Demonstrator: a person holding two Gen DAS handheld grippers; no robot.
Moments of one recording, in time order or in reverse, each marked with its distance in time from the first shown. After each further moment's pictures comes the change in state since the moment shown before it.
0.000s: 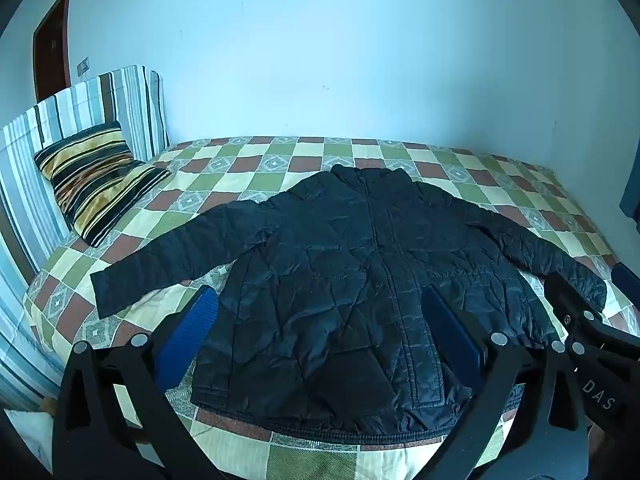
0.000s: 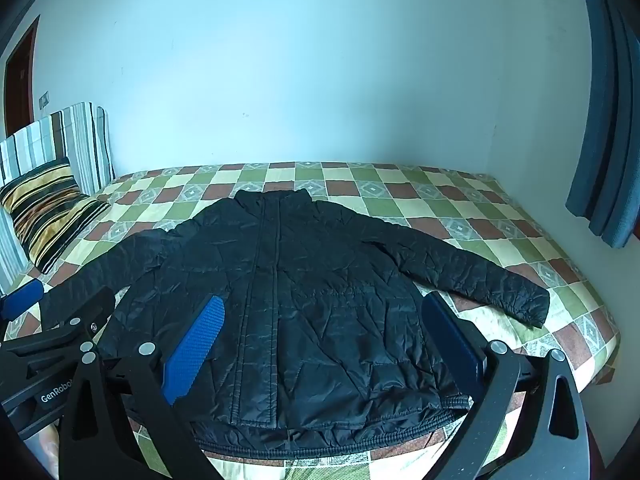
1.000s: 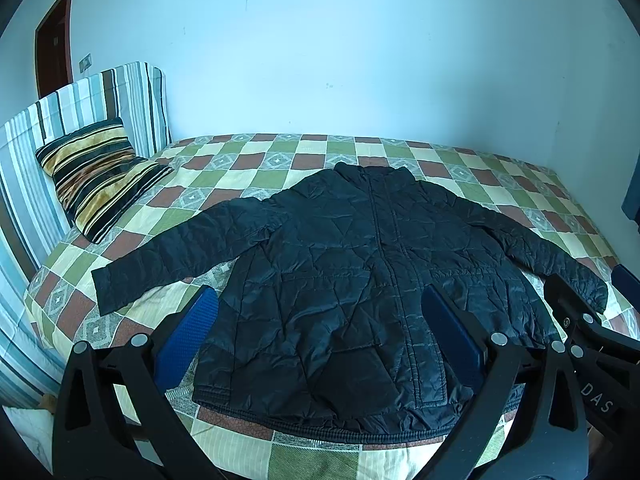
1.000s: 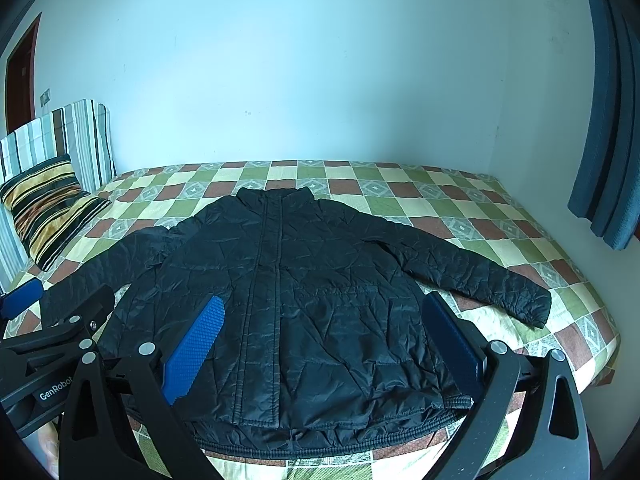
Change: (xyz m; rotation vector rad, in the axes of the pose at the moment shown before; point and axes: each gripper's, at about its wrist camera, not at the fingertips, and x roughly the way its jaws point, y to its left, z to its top) left arm 0.003 0.008 -0.004 -0.006 0.010 -0.002; right arm 0.001 0.002 0.000 -0.001 0.004 0.001
